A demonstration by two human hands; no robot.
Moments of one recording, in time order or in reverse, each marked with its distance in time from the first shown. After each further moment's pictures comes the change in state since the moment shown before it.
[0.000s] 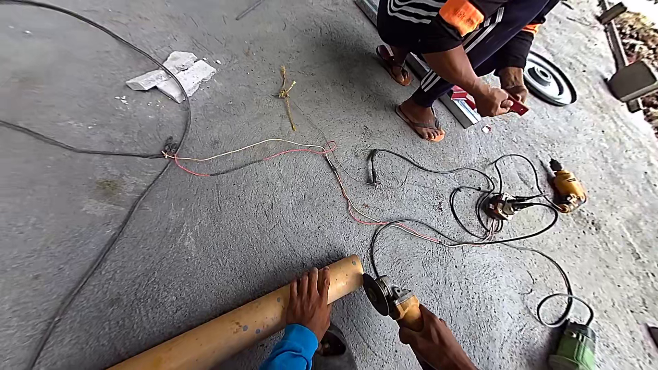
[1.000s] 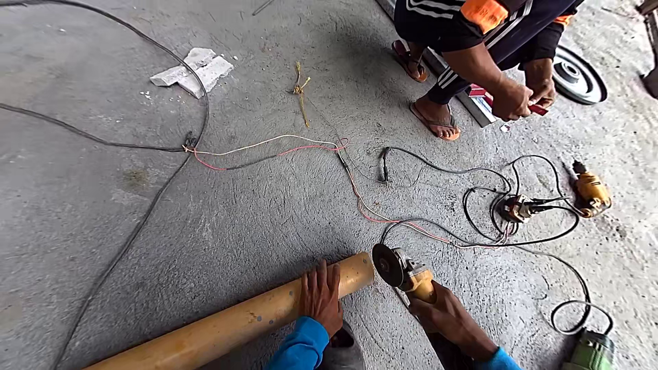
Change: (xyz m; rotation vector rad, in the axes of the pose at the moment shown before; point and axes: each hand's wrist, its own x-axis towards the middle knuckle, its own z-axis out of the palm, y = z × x) left_hand 0.003 0.000 -0.017 -0.153 -0.276 -0.031; right_hand 0.009 -0.037 -0.040 0.191 0.083 -0.174
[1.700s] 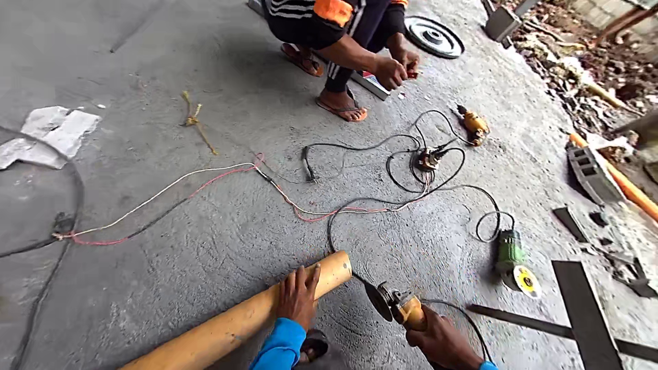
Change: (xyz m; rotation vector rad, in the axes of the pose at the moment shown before) left_hand 0.044 0.031 0.011 0.116 0.114 0.370; right_hand -0.087 0.127 0.029 -0.022 -0.068 0.420
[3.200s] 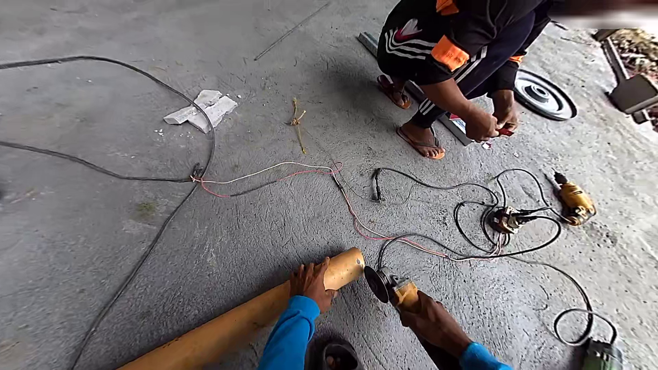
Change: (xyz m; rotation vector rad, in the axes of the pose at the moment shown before) left_hand -0.001 -0.076 -0.070 -0.263 -0.423 -0.486; right_hand 0.047 -0.156 -0.026 -0.246 0.011 -0.276
